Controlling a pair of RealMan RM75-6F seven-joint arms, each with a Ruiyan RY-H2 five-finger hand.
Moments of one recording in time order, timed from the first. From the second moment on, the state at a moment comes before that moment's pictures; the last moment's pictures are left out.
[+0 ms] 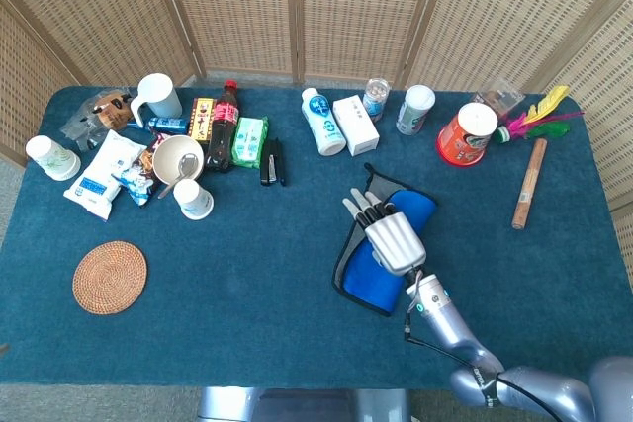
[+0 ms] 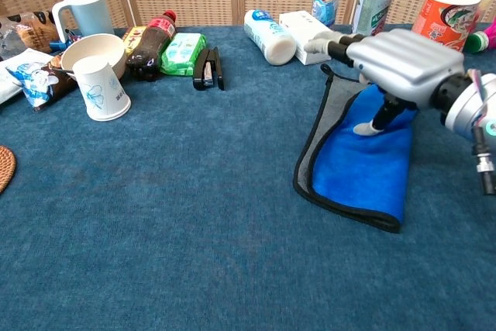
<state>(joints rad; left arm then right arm) 0.05 -0.63 0.14 -1.78 1.73 1.63 -0.52 0.63 -1.64 0.15 -1.41 -1.39 1.16 -0.48</state>
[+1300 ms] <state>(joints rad) 0.04 -0.63 0.14 -1.81 1.73 1.59 -0.48 0.71 -1.44 0.28 -1.53 -0.91 0.96 -0.60</state>
